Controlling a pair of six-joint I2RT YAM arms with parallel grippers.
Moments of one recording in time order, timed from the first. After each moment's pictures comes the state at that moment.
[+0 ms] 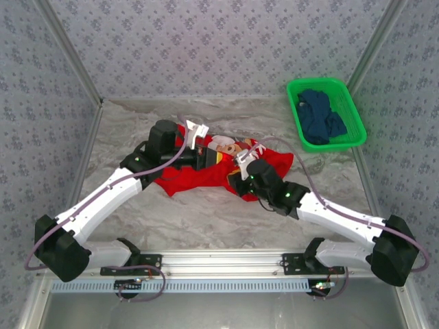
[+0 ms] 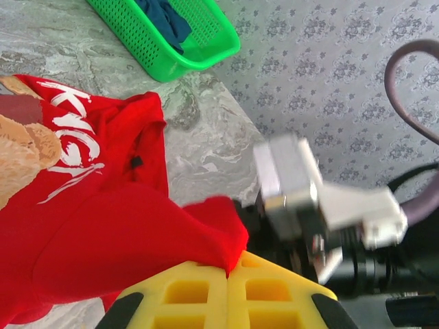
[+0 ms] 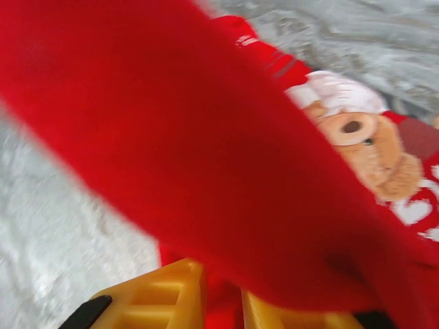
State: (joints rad) left arm -0.64 1.25 1.09 -0.29 0.61 -0.50; right arm 0.87 1.14 0.74 -0.14 0.14 0.27
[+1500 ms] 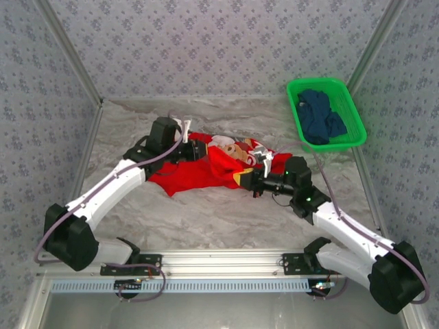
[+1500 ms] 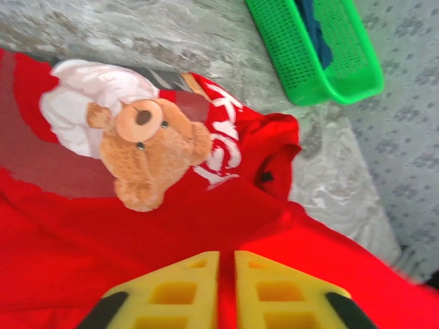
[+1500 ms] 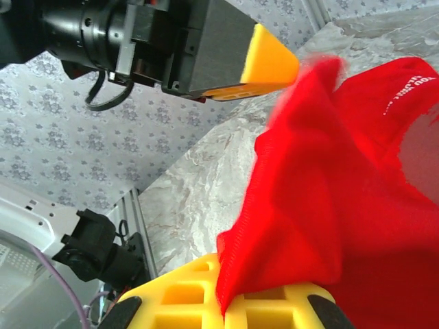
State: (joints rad) left arm -0.53 1.34 1.10 -0.37 0.35 -0.54; right arm 0.55 0.97 0.52 0.26 -0.67 0.45
